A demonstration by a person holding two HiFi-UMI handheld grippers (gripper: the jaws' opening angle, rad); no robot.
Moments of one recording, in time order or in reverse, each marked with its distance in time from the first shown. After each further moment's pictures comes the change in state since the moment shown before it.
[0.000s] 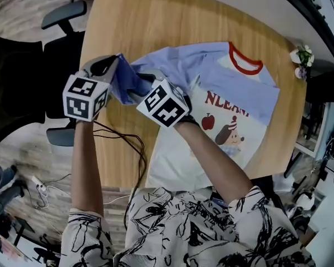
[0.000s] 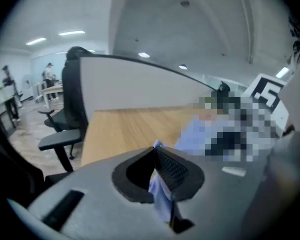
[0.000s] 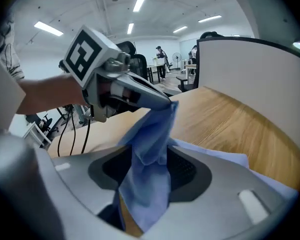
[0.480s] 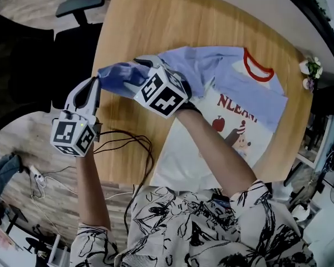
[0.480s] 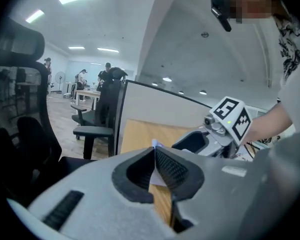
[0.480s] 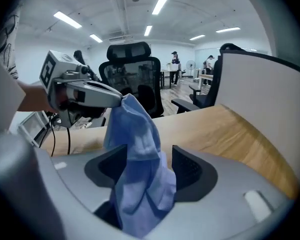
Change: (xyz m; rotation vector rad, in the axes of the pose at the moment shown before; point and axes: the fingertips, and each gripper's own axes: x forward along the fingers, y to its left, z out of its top) left arm -0.123 0.022 -0.042 -0.243 -0.300 0.171; right arm 0.036 0.015 0.047 -0.167 -0.039 0.049
